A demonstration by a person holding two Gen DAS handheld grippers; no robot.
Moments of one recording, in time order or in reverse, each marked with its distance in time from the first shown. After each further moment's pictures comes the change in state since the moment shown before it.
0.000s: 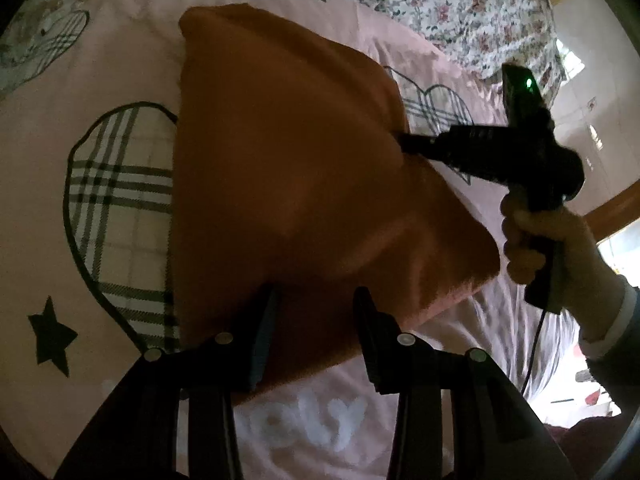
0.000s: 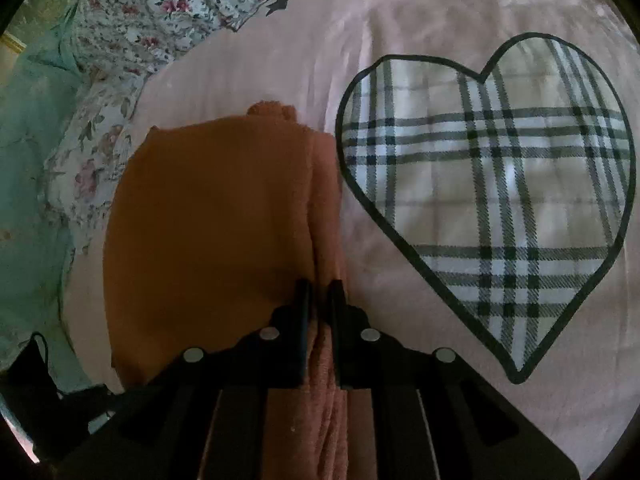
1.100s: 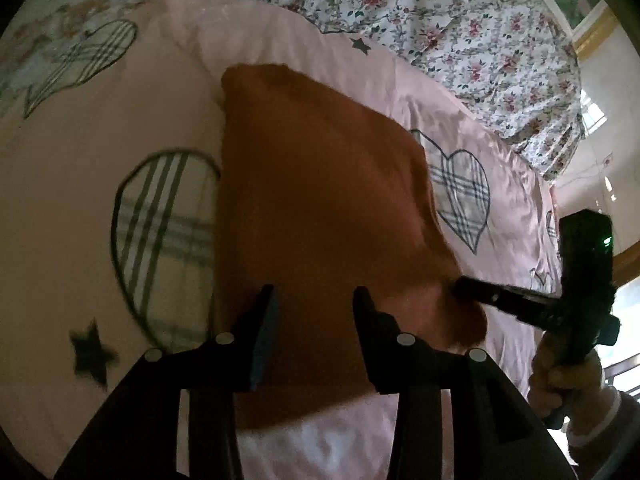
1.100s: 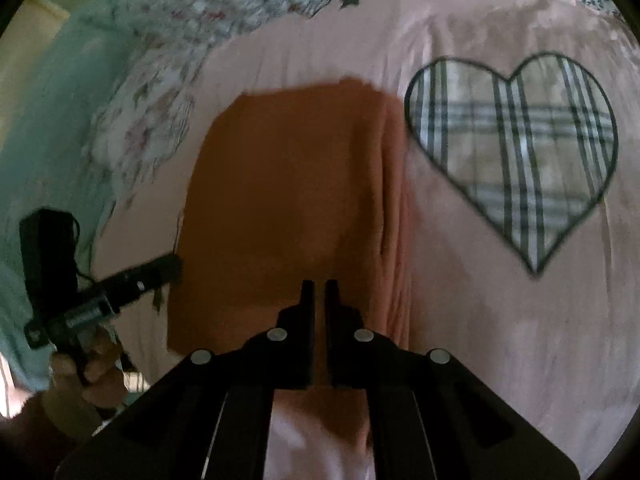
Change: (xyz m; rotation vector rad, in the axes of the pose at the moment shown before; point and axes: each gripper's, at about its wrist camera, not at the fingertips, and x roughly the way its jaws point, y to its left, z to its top) left arm -0.040 0.014 0.024 -0.148 -0.106 0.037; right arm -0.044 0.030 -0.057 -0.153 0.088 0.110
